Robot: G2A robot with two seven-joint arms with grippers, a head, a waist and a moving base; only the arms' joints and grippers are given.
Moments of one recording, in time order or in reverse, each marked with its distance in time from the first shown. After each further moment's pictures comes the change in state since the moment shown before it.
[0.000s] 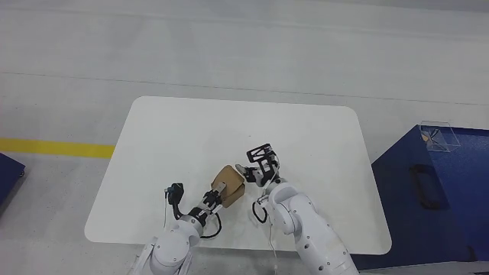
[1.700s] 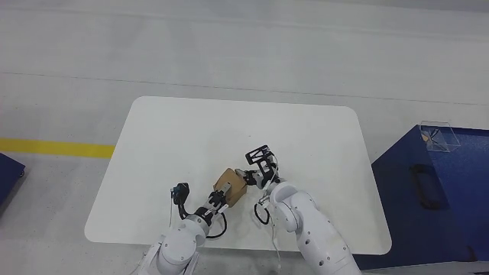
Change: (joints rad) left arm -0.025 0.007 0.055 0.011 -0.016 0.035 0.043; right arm 0.027 0.004 0.003 0.053 0.019 -0.075 0.036
